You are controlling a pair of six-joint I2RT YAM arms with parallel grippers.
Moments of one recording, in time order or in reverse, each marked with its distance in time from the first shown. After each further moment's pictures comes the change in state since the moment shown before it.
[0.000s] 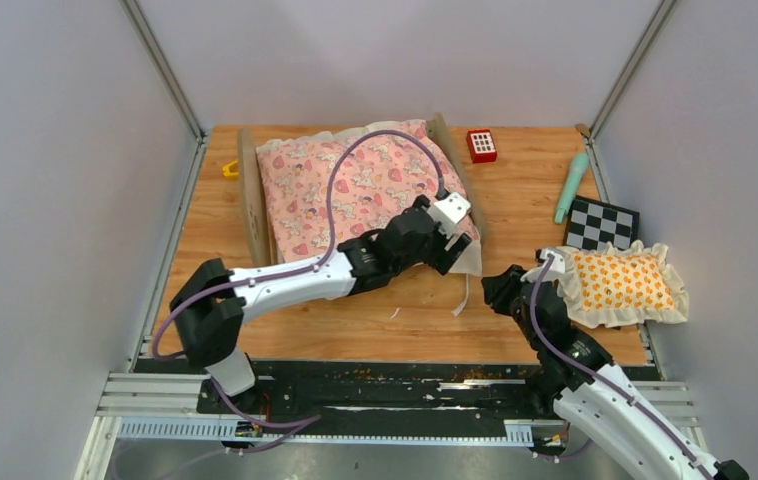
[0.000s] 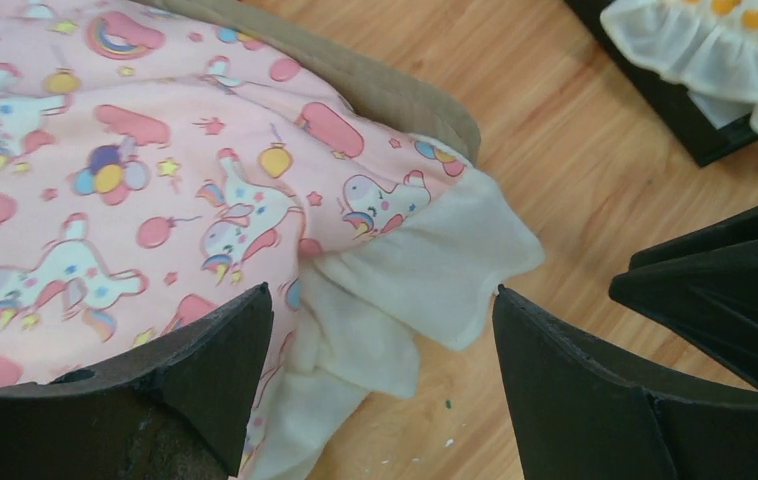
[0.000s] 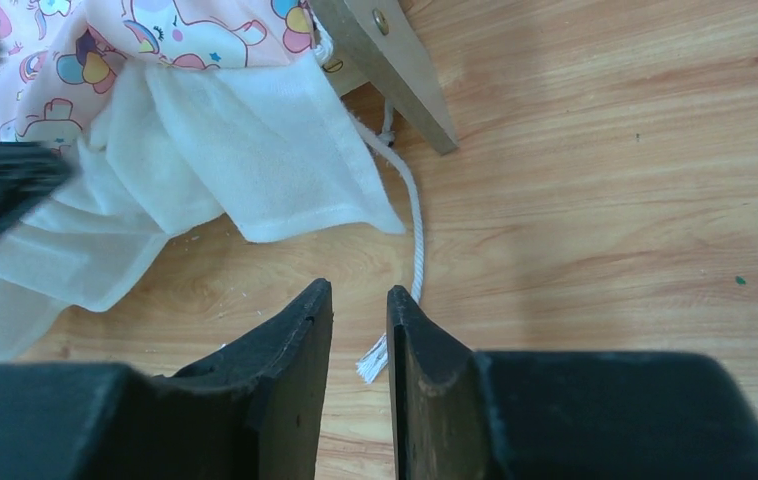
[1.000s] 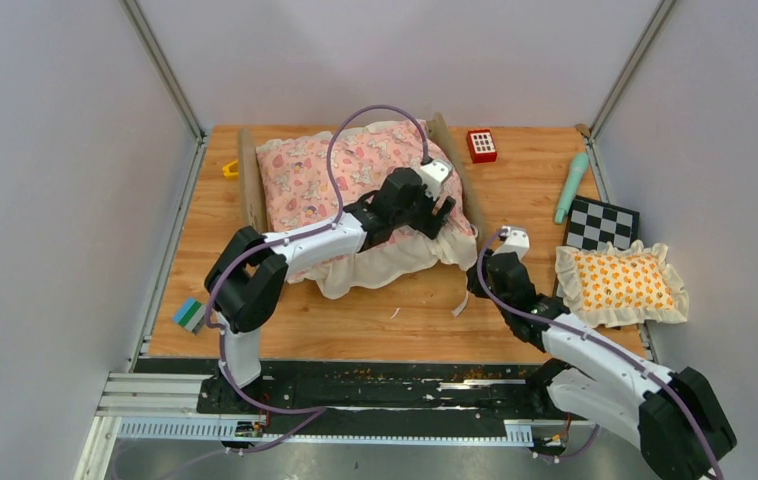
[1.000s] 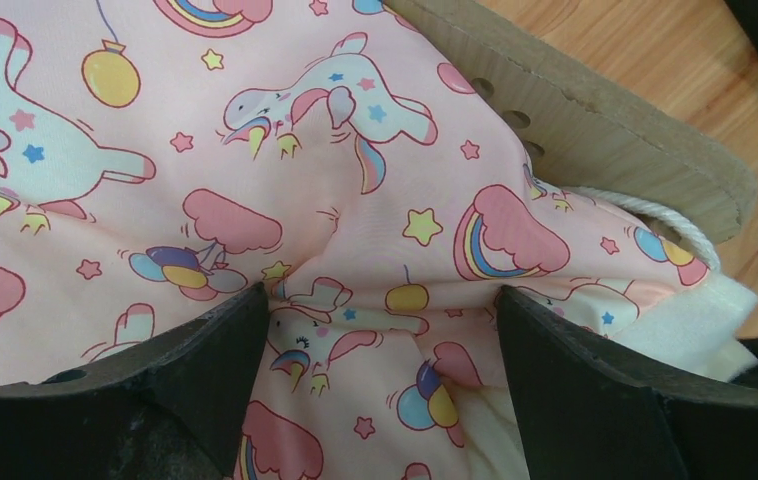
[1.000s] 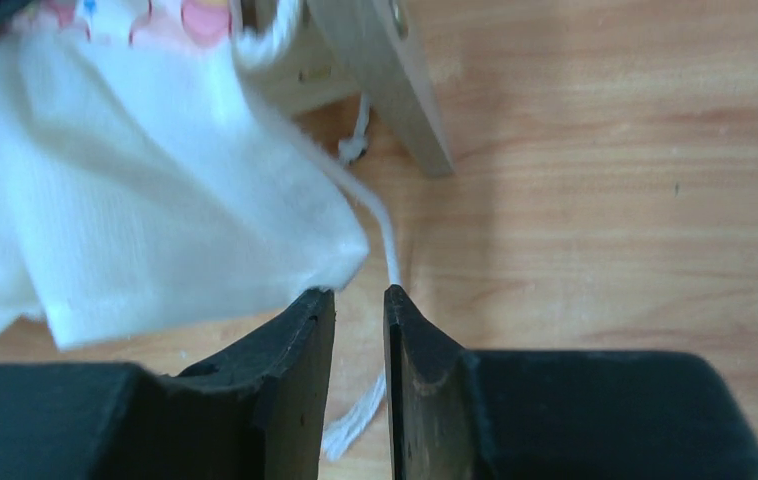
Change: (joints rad) left arm 0.257 0.312 0.216 -0.035 0.238 -0.008; right arm -0.027 0.481 0.044 0.275 -0.033 -0.110
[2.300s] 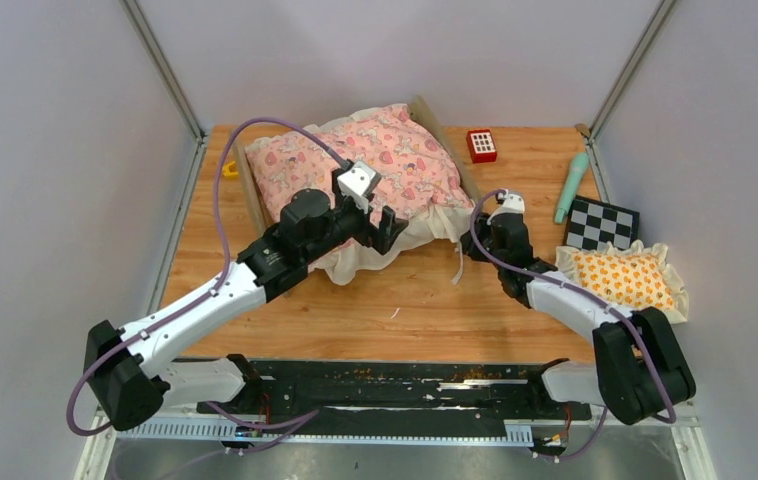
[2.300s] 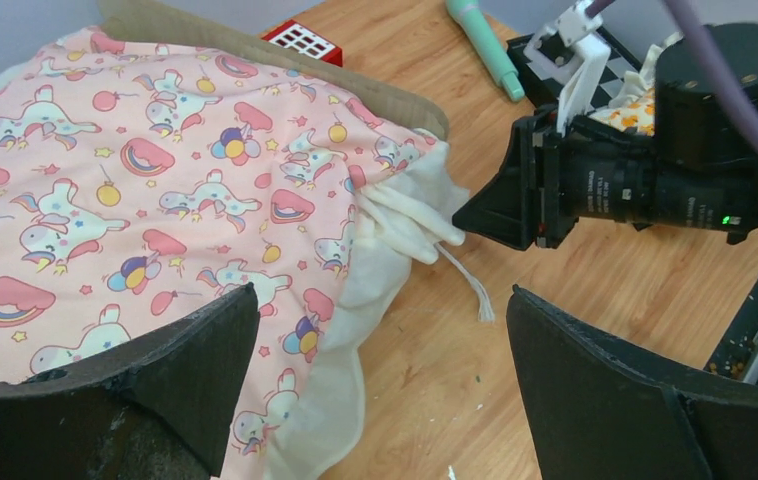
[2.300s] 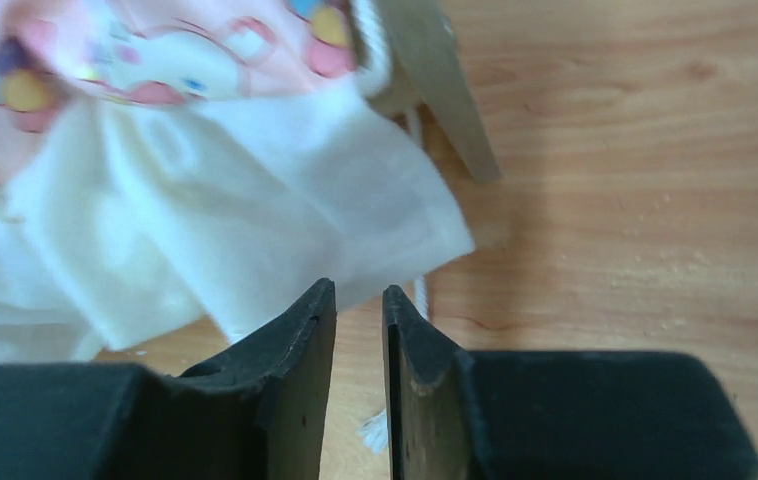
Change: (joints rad) left arm 0.010 -0.708 -0.387 -0.010 0.046 -0.037; right arm -0.219 0.371 0.227 0.249 -0.253 -0.112
